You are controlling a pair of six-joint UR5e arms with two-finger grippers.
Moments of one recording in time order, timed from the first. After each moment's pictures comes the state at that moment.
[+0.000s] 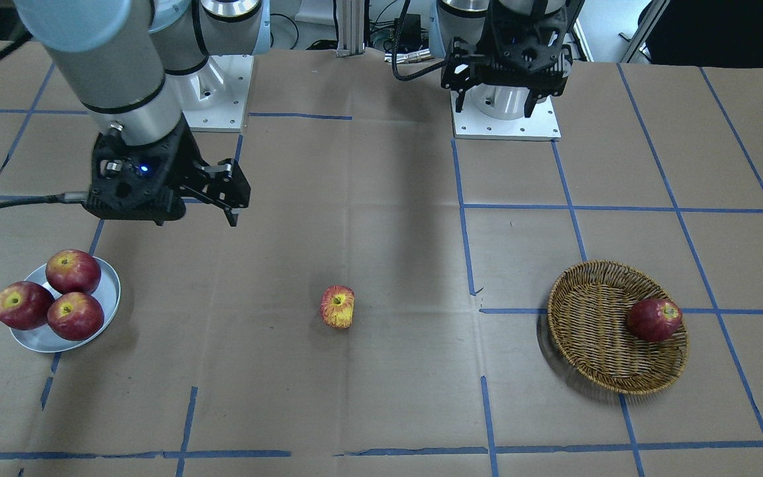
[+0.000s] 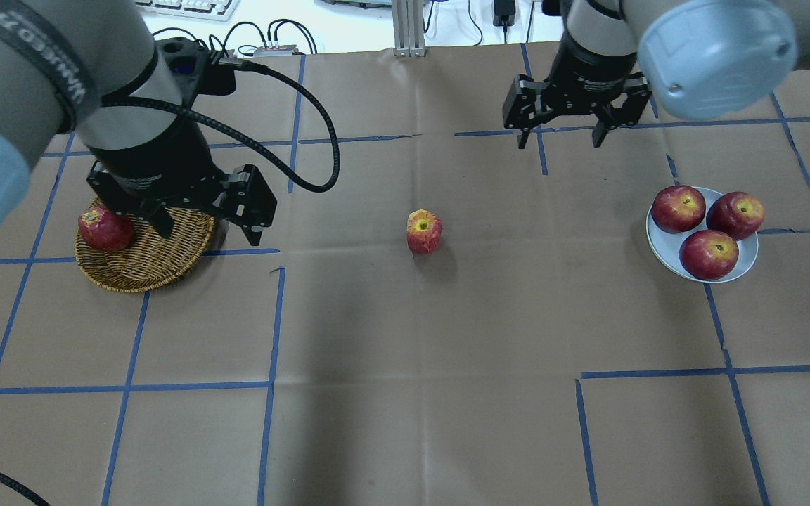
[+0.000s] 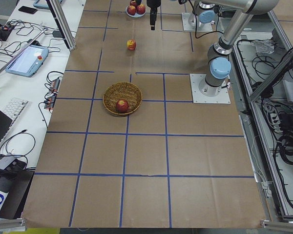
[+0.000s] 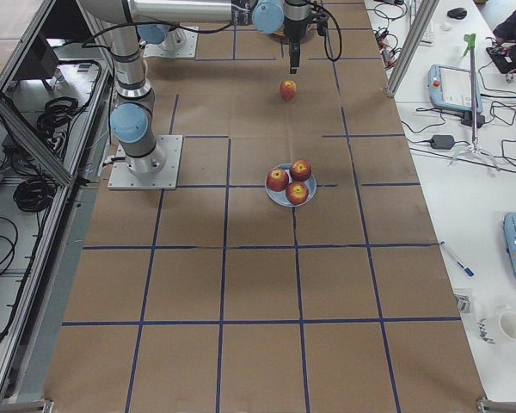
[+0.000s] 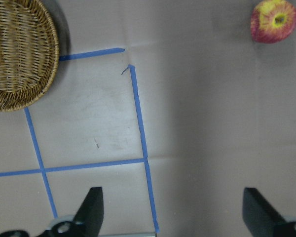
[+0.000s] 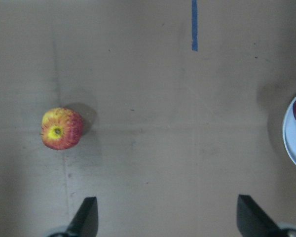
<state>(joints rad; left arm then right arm) -1.70 -1.42 -1.60 -1.75 1.62 -0.03 1.71 -1.39 1.49 -1.71 -1.55 0.16</state>
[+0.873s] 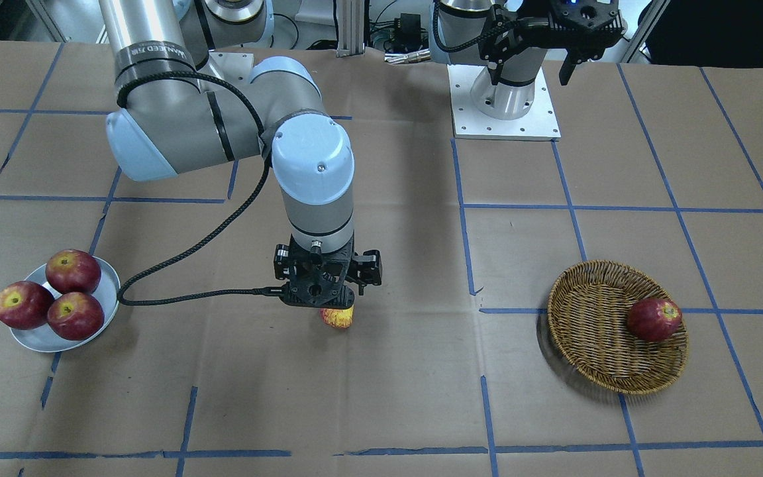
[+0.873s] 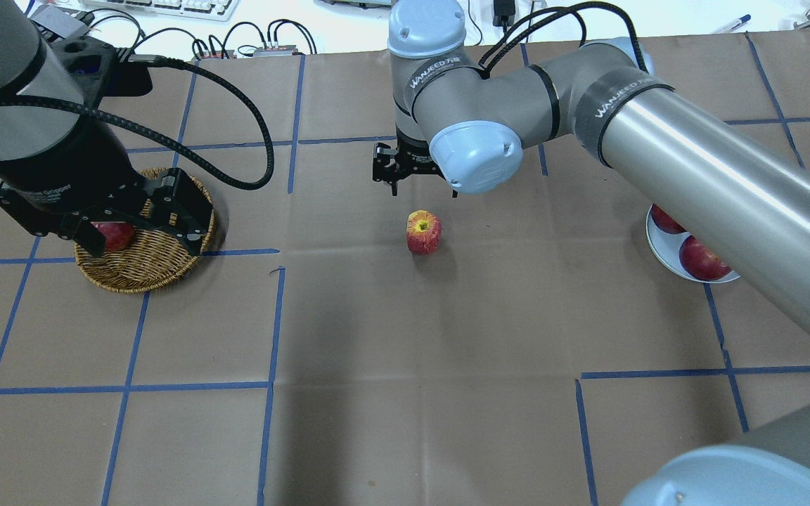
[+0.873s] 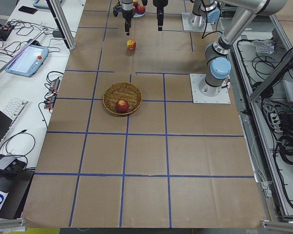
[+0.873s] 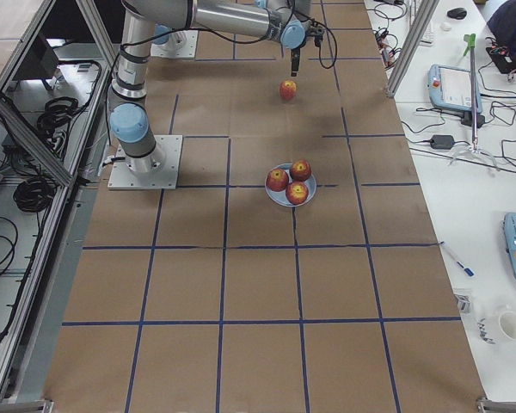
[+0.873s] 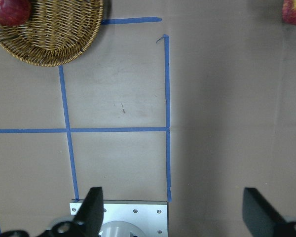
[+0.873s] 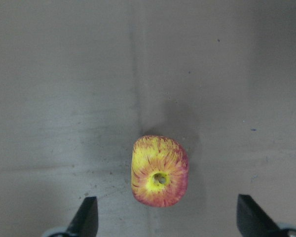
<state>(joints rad) -1.59 -1.36 -1.60 -1.82 1.62 -0.03 1.93 -1.10 1.49 -1.96 -1.55 0.43</state>
